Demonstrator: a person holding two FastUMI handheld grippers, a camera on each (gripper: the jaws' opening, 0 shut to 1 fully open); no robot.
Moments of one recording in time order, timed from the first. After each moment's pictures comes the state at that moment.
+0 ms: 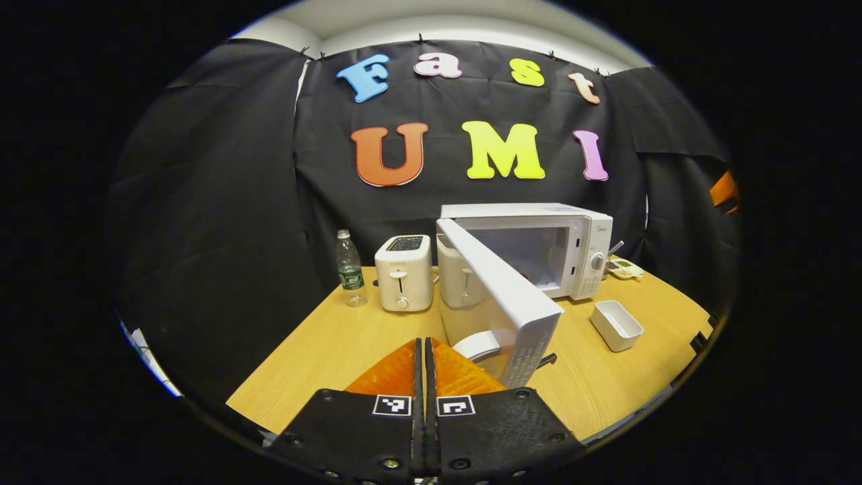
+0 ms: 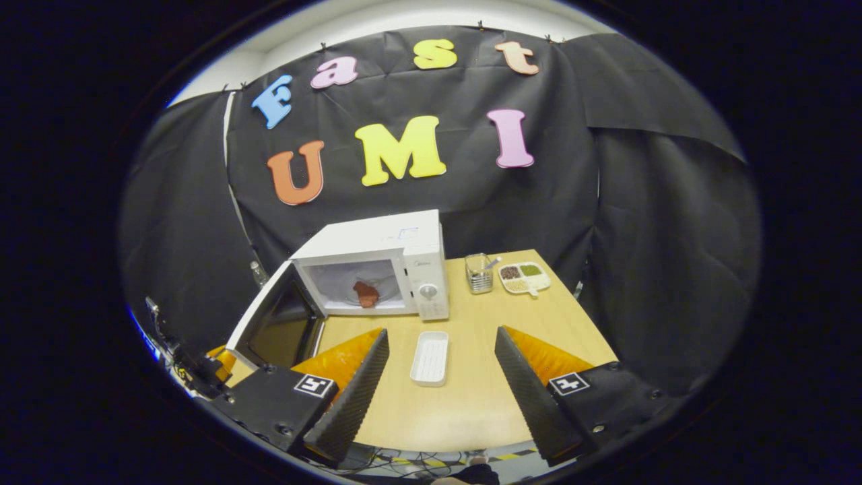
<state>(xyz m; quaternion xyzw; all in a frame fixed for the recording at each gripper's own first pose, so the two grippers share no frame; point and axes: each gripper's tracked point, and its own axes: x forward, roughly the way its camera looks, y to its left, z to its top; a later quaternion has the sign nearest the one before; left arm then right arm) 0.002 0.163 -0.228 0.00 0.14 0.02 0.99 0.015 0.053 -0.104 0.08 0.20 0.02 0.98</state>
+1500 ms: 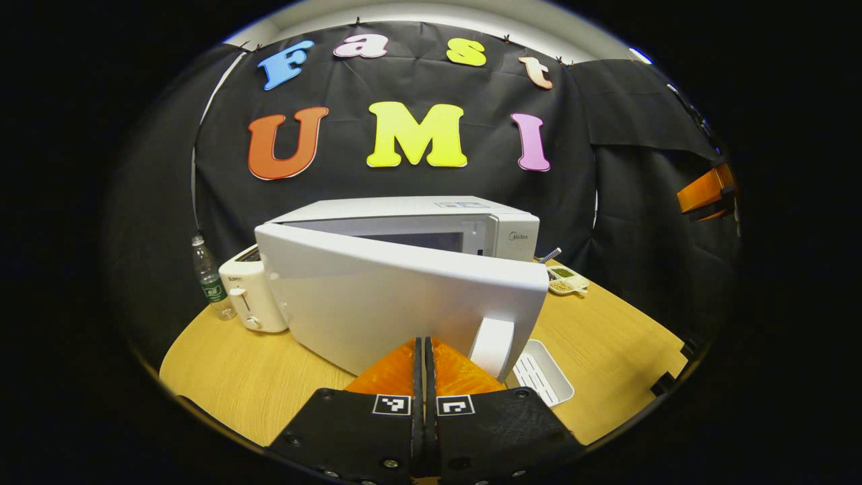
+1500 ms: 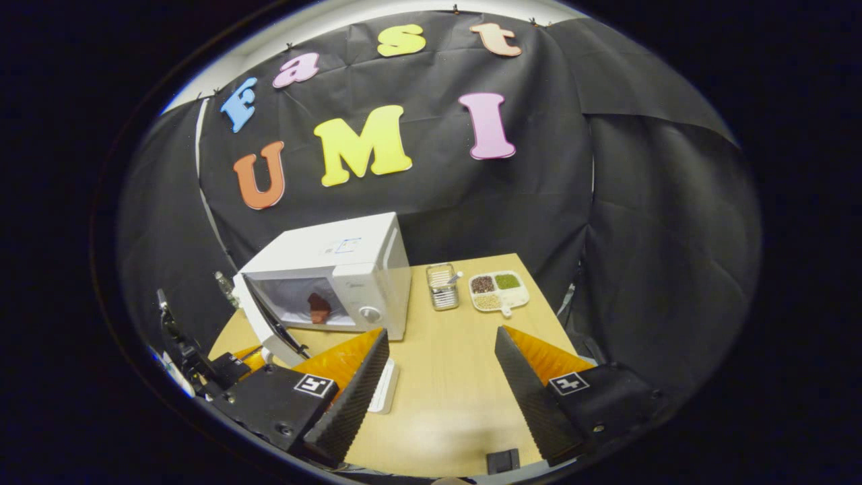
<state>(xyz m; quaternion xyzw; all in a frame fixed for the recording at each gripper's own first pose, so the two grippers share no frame) 0.140 -0.053 -0.232 0.00 0.15 -0.10 0.98 0.130 -0.068 -0.118 0.08 0.22 0.01 0.97</state>
